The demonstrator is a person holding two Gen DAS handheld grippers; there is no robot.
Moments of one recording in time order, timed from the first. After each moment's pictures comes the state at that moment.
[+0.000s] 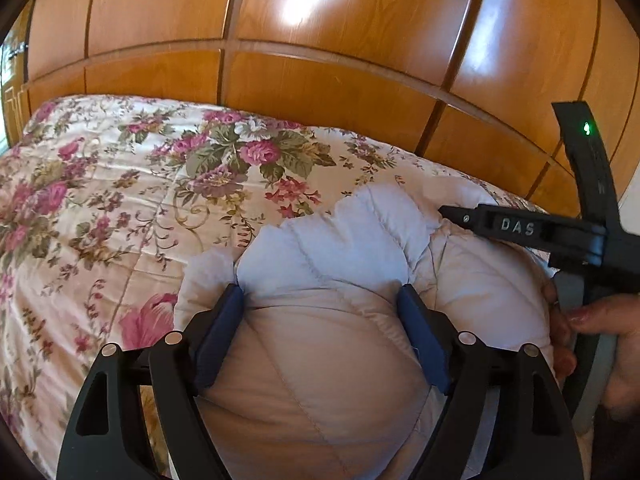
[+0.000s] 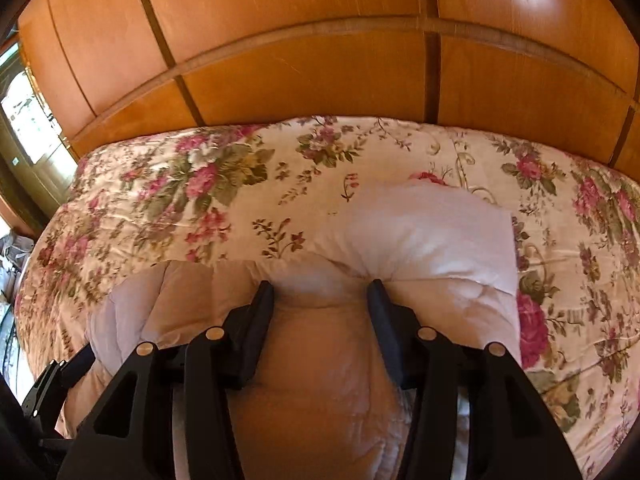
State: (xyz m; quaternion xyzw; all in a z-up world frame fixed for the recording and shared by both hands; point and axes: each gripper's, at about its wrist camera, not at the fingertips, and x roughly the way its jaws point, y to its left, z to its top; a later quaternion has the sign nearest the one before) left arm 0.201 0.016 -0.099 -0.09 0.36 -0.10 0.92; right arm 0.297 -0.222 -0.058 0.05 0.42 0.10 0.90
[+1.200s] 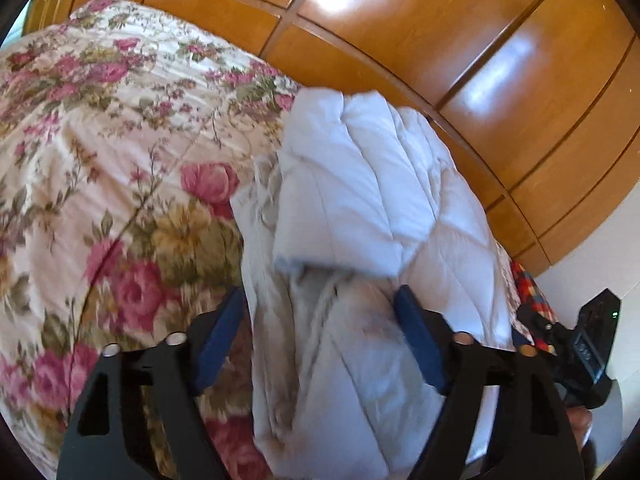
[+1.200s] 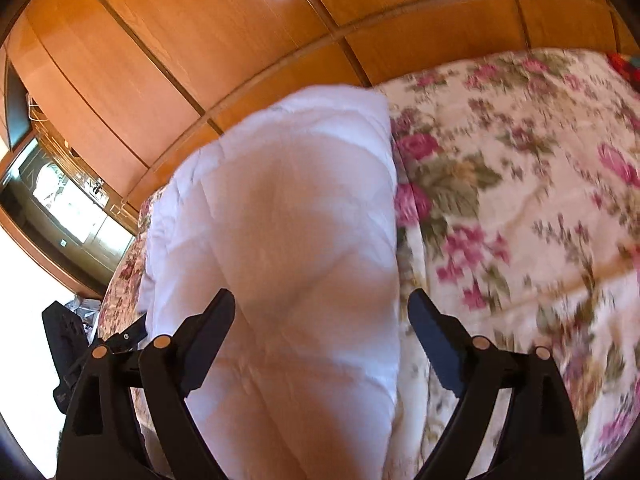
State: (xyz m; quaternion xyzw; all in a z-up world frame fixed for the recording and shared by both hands) left arm 0.077 0.081 -0.109 -0.25 0.38 -0.15 0.88; right arm 0.086 -0.314 -0.059 0.22 0.38 0.14 0.89
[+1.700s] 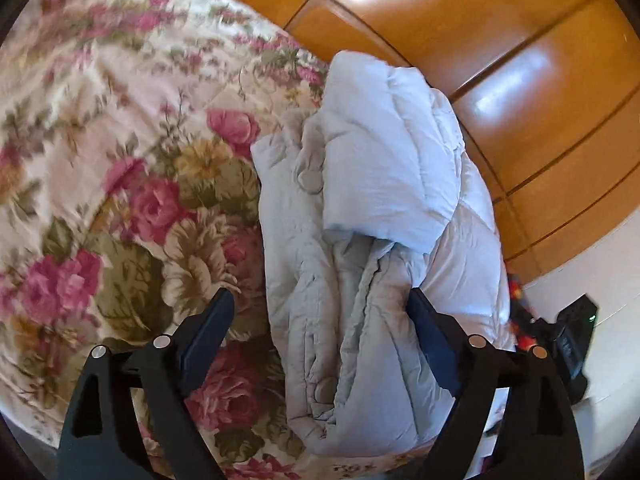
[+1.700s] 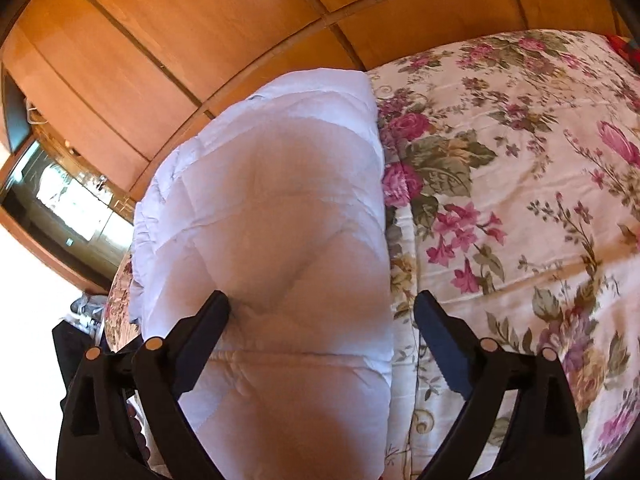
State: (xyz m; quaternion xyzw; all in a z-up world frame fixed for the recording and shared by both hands) left arm 0.055 0.094 -0.133 -0.31 0.41 -0.15 0.84; right arm 0.091 -0.326 -0.070 0.23 0.39 0.16 0.88
